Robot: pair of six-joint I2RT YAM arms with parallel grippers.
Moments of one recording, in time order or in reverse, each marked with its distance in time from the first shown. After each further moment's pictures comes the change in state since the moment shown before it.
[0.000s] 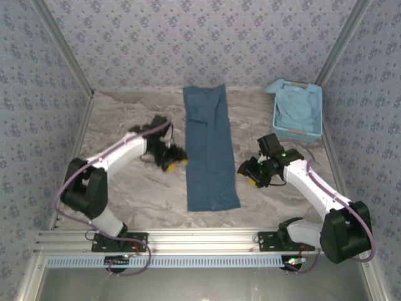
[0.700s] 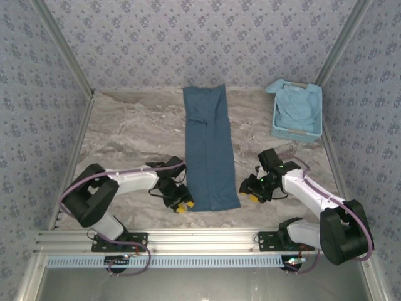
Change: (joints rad) left arm -0.276 0.024 -0.317 0.322 0.097 -0.394; right arm -0.006 -0.010 -0.194 0.043 -0.052 -0.159
